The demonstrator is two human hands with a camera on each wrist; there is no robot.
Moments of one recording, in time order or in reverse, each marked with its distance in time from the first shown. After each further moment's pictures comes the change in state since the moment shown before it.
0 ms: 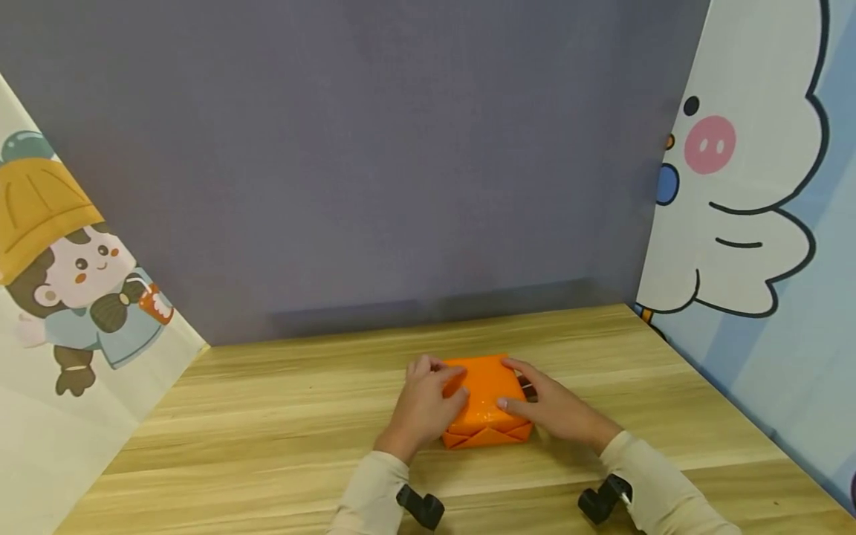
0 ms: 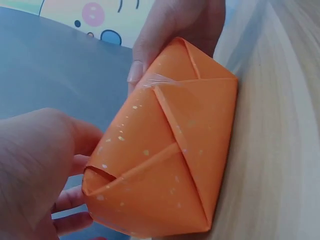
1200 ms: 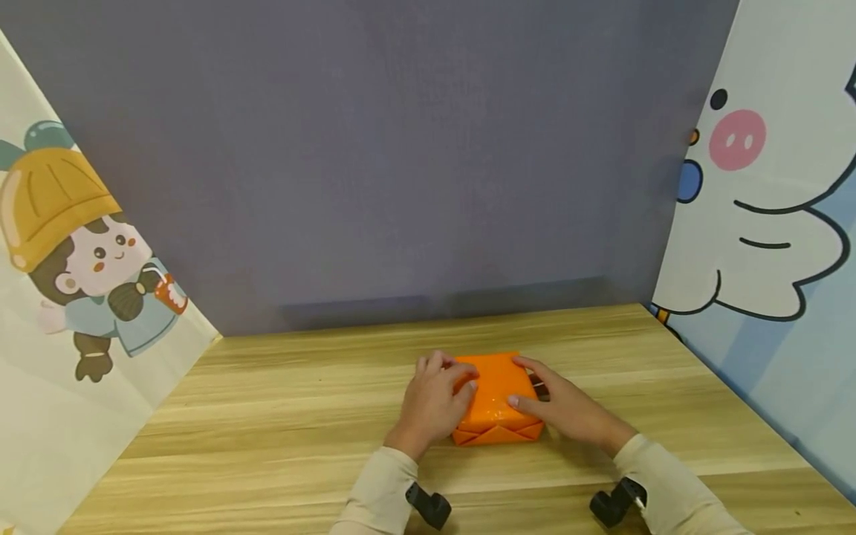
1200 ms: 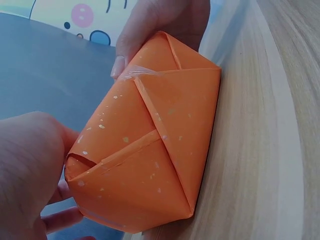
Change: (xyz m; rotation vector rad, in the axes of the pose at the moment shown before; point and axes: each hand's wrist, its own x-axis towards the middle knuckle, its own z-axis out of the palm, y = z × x) left_hand 0.000 -0.004 0.003 0.127 0.078 0.084; right_hand 0.002 0.002 0.002 -0.040 0.003 0.029
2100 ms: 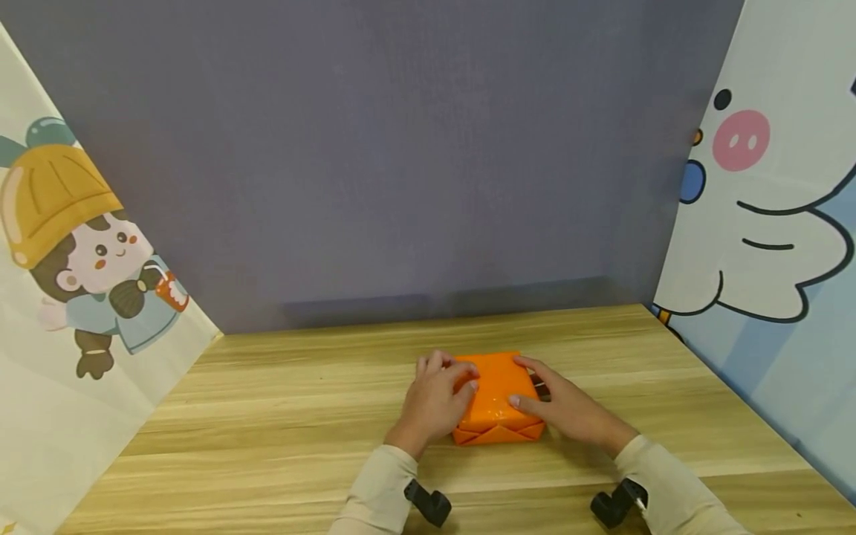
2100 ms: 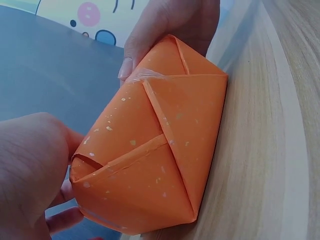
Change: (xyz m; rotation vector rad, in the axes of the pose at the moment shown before) left_hand 0.001 0.000 -0.001 -0.068 -0.056 -0.066; right_hand -0.001 -0.001 -0.001 -0.012 -0.001 -0.019
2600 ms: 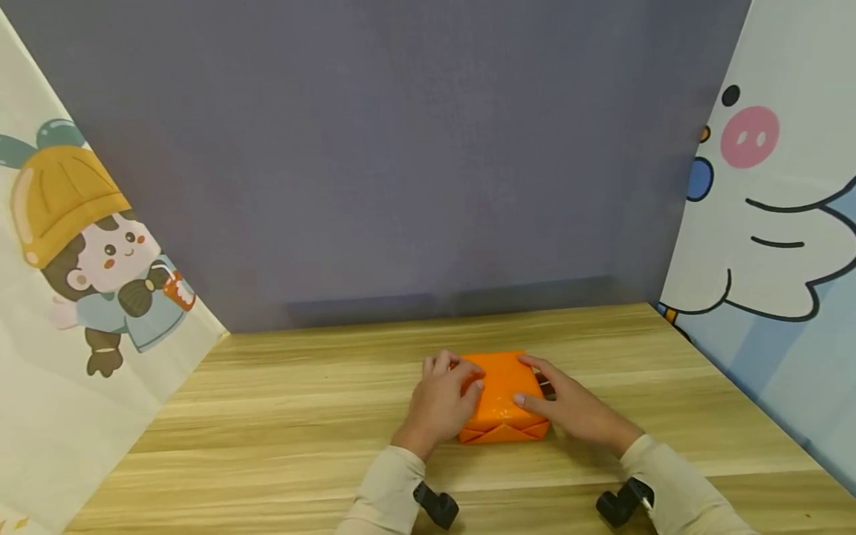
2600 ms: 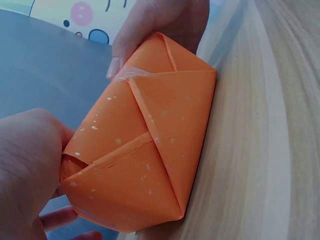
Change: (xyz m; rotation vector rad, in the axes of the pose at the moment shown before) left_hand -0.003 -0.001 0.004 0.042 0.023 0.024; right_hand 0.001 0.000 0.003 0.000 0.011 0.002
